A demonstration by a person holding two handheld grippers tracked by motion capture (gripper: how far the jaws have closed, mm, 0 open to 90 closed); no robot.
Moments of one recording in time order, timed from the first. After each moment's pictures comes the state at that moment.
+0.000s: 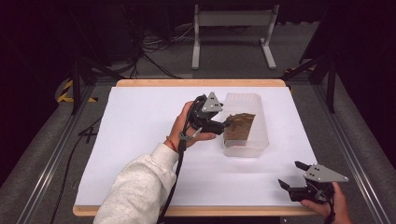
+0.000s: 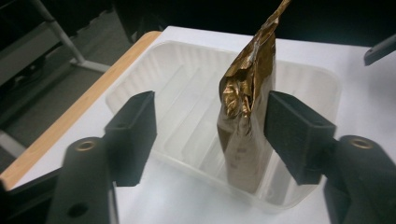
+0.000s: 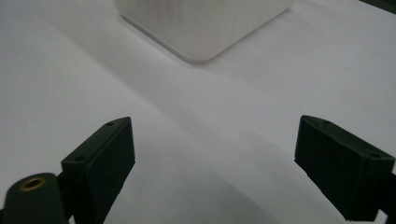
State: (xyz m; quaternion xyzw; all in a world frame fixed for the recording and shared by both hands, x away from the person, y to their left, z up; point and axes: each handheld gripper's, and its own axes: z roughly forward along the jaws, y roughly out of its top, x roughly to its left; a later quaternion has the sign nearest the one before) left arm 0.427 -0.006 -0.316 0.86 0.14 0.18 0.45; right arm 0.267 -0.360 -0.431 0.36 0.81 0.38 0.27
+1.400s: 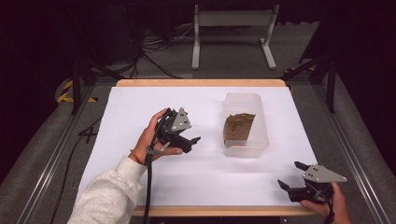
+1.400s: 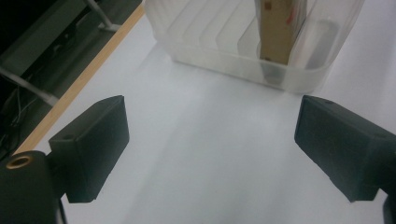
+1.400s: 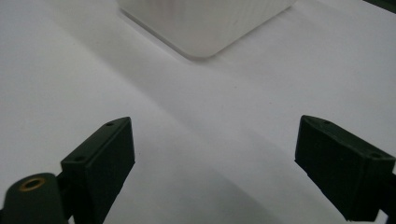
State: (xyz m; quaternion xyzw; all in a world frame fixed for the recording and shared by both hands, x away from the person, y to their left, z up) left arm 0.402 0.079 -0.347 0.89 0.15 0.23 0.37; right arm 0.268 -0.358 -0.432 0.36 0.81 0.37 0.27
